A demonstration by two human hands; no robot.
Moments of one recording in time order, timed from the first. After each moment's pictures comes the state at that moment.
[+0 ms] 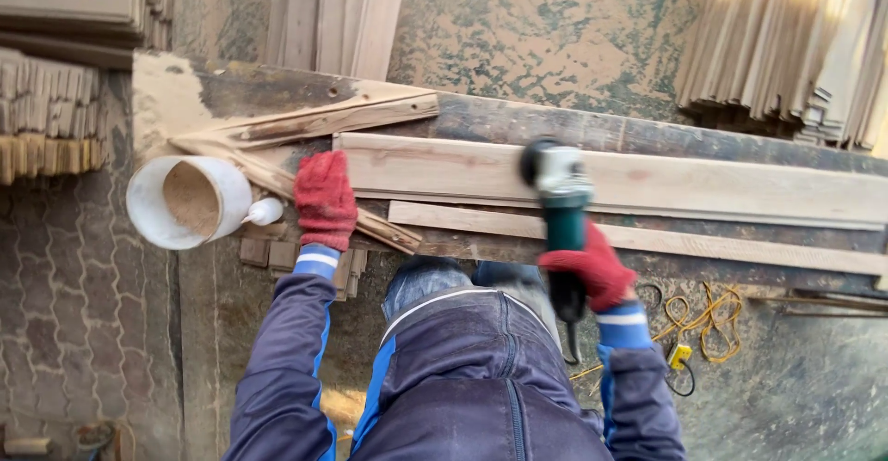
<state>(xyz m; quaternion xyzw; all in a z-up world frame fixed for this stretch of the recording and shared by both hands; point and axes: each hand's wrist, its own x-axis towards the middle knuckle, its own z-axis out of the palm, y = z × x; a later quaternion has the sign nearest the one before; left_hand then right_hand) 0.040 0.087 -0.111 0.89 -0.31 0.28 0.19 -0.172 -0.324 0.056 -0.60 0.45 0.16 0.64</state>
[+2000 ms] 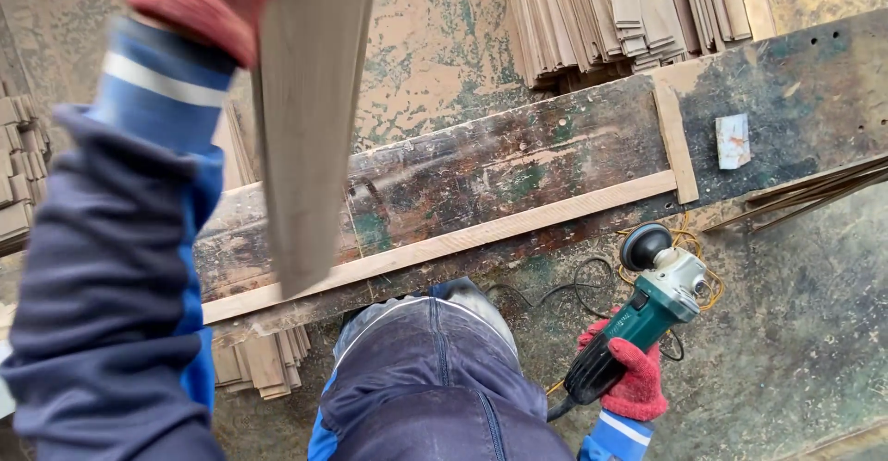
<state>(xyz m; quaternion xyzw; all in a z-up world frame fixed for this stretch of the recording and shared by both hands) 0.052 -0.570 0.220 0.82 -0.51 -0.06 0.24 -0.570 -0.587 0.015 -0.25 0.48 -0.28 0.80</state>
